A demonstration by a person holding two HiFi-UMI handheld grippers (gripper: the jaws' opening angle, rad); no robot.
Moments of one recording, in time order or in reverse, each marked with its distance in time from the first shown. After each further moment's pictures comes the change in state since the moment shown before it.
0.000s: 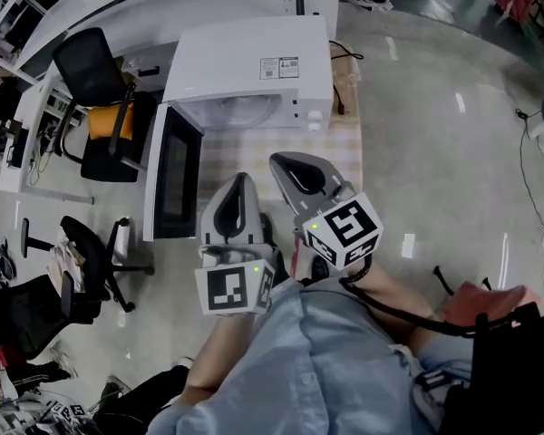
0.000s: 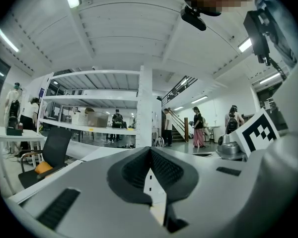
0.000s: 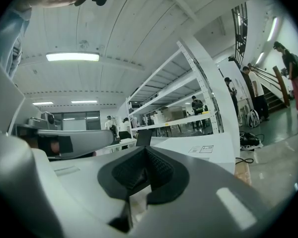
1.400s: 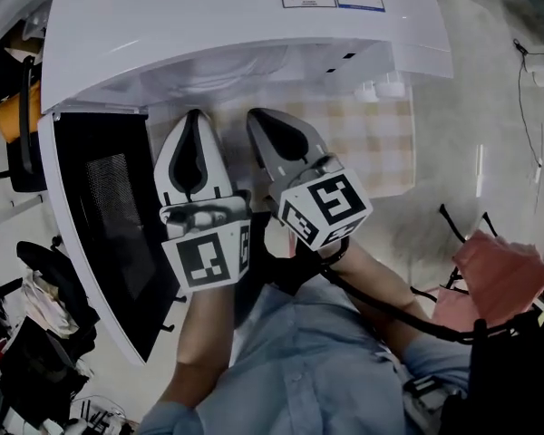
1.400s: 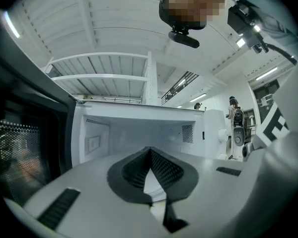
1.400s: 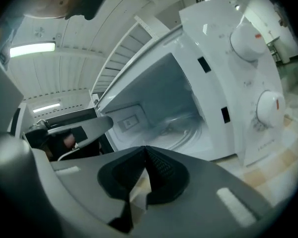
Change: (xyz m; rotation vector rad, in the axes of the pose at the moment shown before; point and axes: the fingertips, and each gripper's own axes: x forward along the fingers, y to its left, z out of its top) left arm 0.179 0.152 -0.204 0.023 -0.036 -0.052; right arm 0.175 -0.118 -0.228 0.295 0.067 -0.294
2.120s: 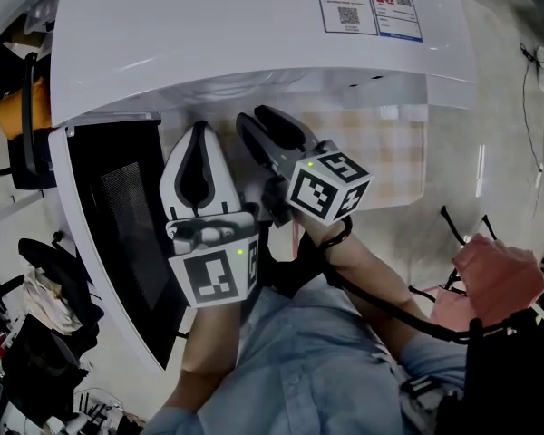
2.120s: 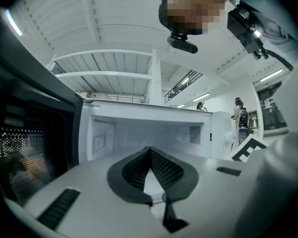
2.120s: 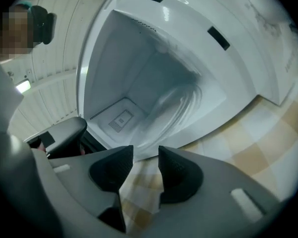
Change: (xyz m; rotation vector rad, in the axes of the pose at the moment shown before) left arm 0.003 0.021 0.003 -0.028 0.033 0.023; right arm 0.048 -0.010 -0.034 0.407 0.089 0.068
